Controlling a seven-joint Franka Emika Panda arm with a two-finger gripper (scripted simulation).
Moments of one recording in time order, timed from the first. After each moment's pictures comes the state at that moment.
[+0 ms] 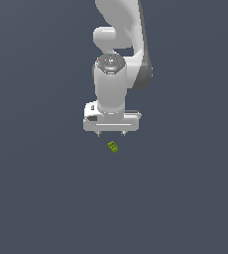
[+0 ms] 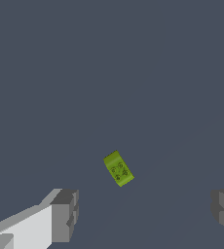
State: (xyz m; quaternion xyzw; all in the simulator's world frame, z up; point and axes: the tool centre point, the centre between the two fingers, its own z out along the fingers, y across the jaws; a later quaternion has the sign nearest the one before) arm -0.002 -0.011 0.179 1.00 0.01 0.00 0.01
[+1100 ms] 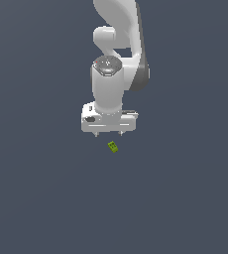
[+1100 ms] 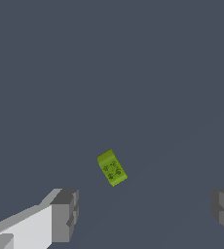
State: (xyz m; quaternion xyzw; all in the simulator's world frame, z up) arm -0.004 -0.021 0.174 1.00 0.03 0.00 0.01
